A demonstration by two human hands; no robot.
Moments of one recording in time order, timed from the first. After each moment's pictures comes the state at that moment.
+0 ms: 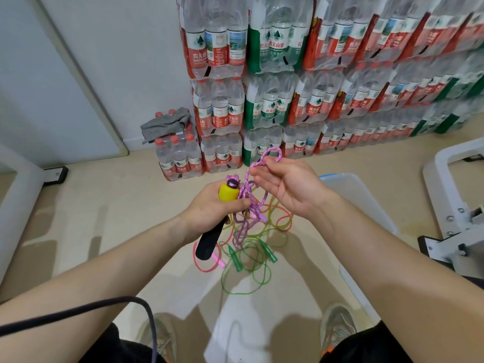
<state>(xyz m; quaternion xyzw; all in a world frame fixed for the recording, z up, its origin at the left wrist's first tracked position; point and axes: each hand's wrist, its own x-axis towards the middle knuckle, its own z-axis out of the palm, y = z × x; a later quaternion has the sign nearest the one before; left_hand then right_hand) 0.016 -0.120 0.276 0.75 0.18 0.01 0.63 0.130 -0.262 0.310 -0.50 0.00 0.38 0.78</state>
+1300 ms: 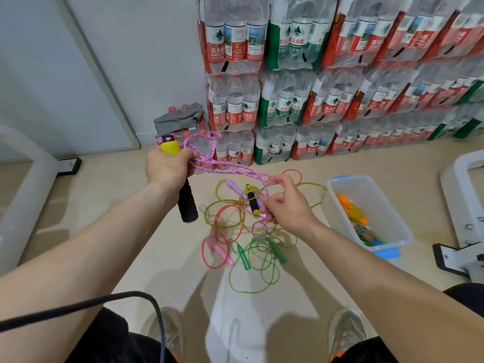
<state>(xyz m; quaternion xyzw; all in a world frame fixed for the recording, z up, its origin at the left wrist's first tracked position) 0.020 -0.037 0.294 0.63 0.44 0.29 0.57 0.116 -0.255 0.226 -0.79 -0.22 0.26 0.51</state>
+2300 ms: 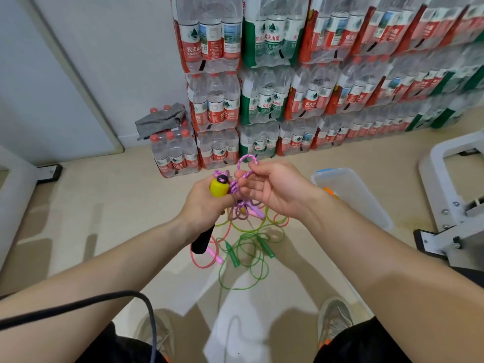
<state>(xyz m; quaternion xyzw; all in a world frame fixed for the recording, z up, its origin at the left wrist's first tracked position) 0.016 -0.125 0.266 0.77 0.24 0.09 0.59 0.114 -0.254 0.310 -0.50 0.00 0.45 0.74</state>
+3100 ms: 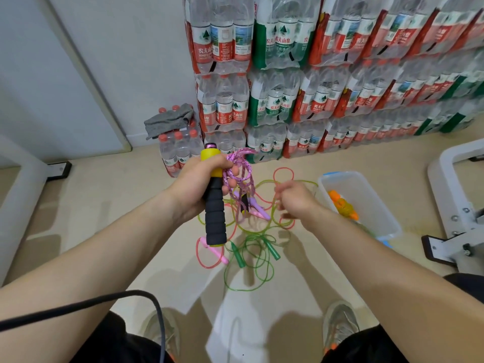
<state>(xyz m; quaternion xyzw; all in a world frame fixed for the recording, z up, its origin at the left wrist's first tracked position) 0.017 -0.107 0.322 0.56 0.25 0.07 0.79 0.136 -0.266 0.248 -0.82 -0.03 0.30 0.49</state>
